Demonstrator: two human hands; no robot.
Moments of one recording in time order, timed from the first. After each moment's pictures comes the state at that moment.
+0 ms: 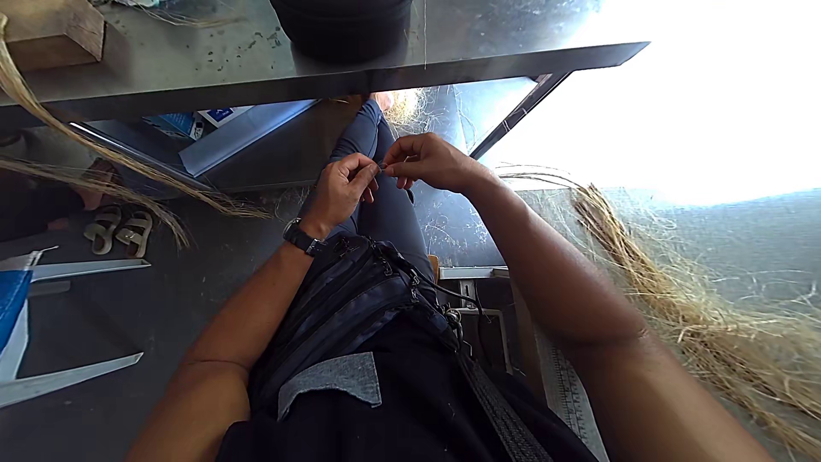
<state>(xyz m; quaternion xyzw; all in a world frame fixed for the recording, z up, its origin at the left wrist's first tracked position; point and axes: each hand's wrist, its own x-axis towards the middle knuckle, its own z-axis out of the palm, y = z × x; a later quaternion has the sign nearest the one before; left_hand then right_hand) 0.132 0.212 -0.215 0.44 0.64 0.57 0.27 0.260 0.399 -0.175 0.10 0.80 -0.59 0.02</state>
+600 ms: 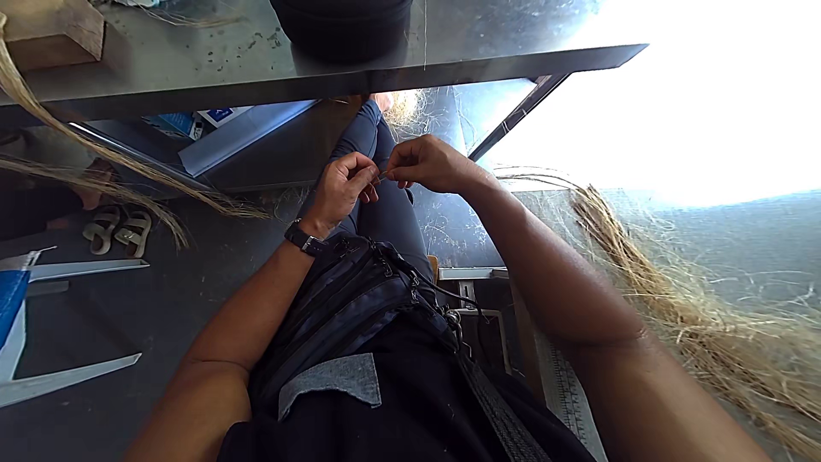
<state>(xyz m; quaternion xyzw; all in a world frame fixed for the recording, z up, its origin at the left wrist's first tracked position) 0.133 0.214 -0.216 0.40 0.58 0.62 0.34 0.260 0.401 -0.175 0.08 0.86 -0.51 0.02</state>
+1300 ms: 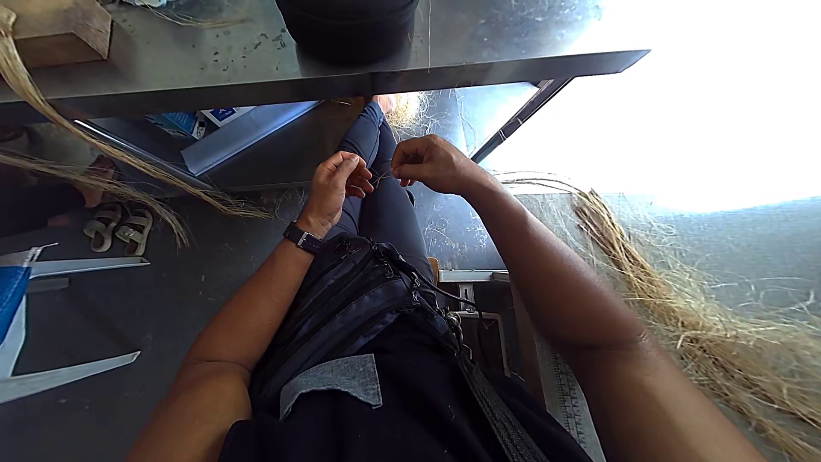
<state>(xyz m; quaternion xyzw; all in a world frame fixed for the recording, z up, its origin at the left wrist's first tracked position) 0.123 0.209 -0.225 0.29 0.57 0.68 0.37 0.261 0.403 -0.178 0.07 0.85 -0.51 -0.01</state>
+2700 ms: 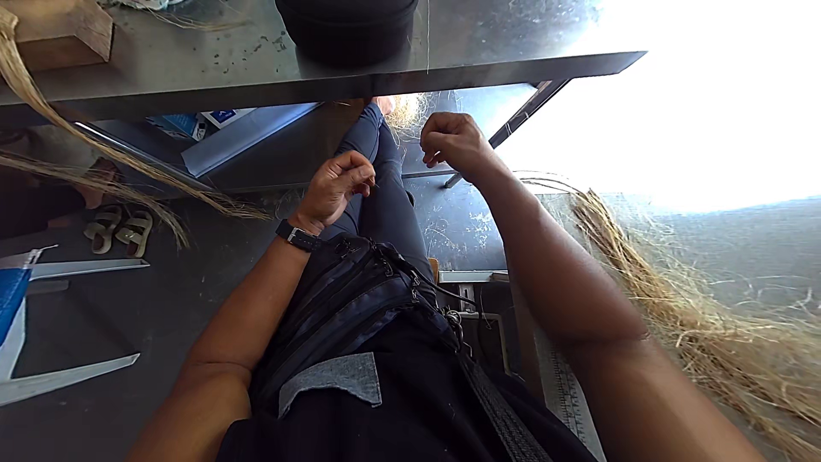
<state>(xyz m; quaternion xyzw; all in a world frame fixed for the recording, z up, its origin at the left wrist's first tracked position) 0.112 0.206 -0.220 0.40 0.42 0.68 0.45 0.267 0.430 -0.178 0.22 0.78 -0.58 -0.12</state>
